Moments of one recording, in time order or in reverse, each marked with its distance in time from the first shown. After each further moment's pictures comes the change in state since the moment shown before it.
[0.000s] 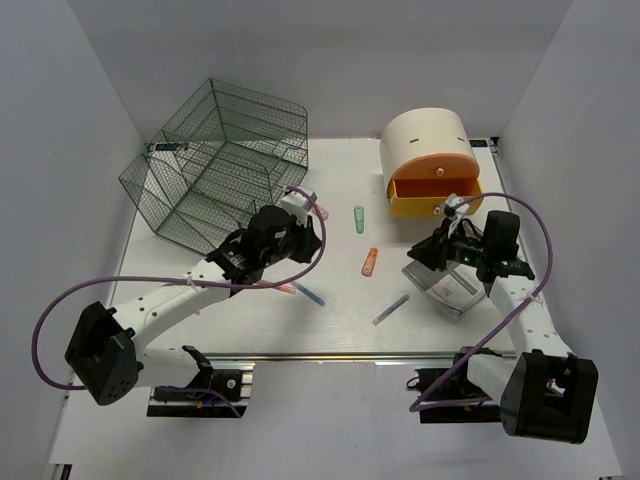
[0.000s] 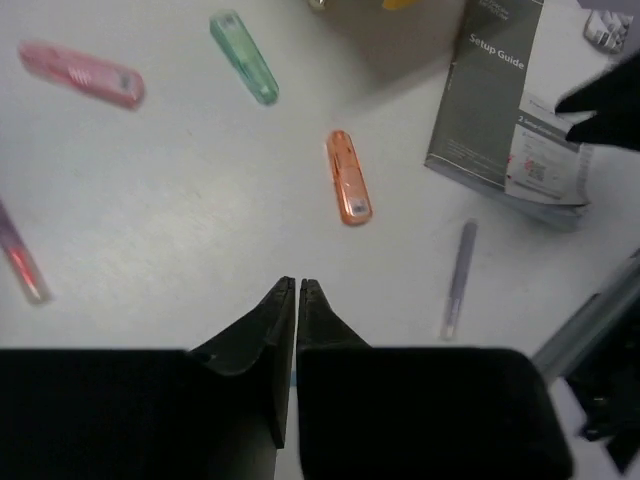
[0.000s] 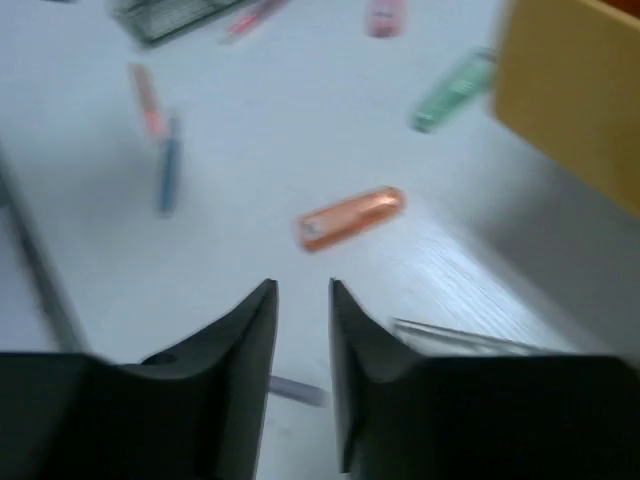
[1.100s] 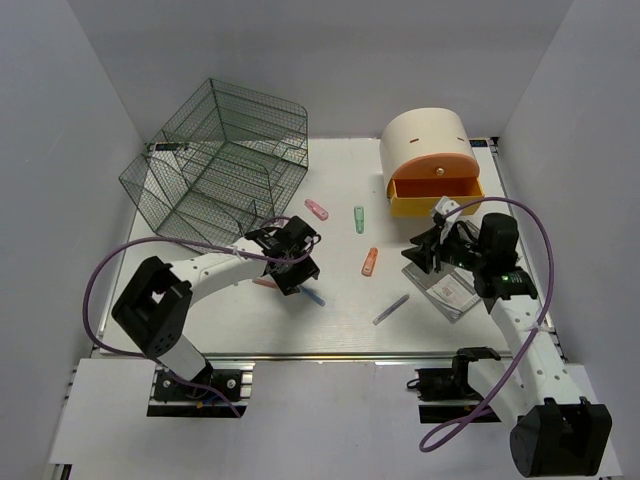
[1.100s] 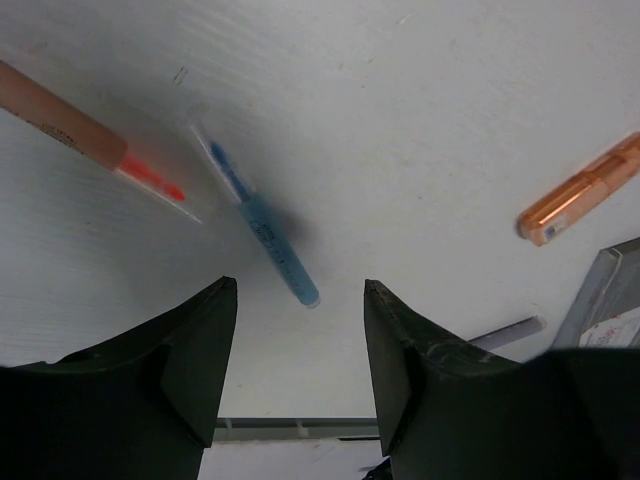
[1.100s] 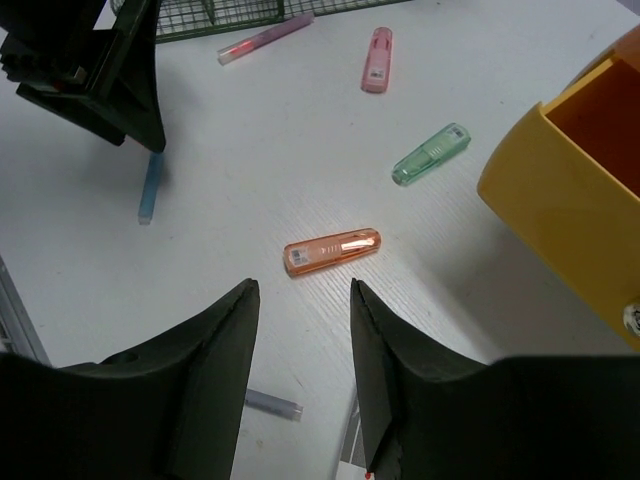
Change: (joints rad) left arm 0.003 0.335 0.128 -0.547 -0.107 -0.999; right arm 0.148 -0.198 0.042 -0.120 0.052 -0.166
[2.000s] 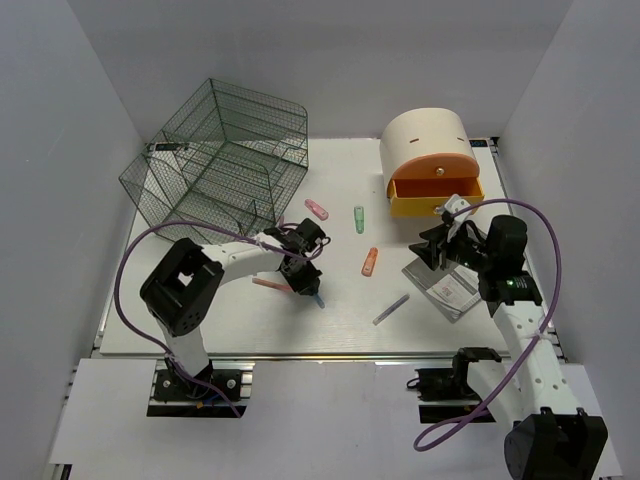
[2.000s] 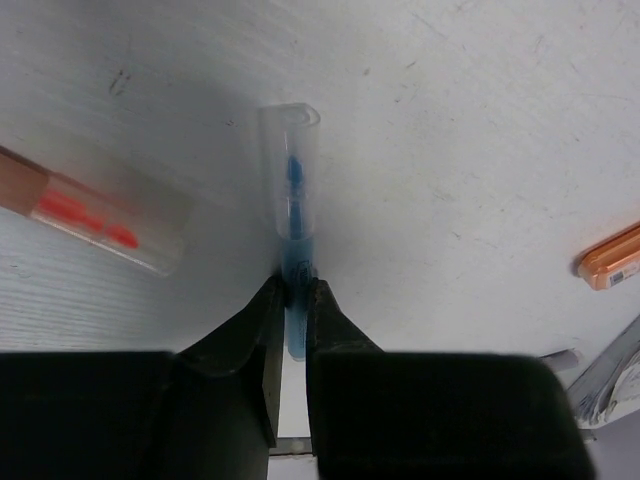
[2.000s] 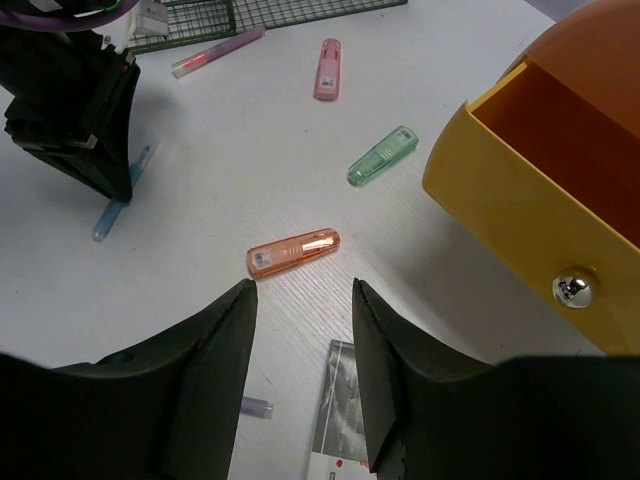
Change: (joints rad) left arm 0.000 0.192 0.054 0.014 0.088 -0.028; right arm -0.049 -0.045 -0.006 0.025 0.043 0.009
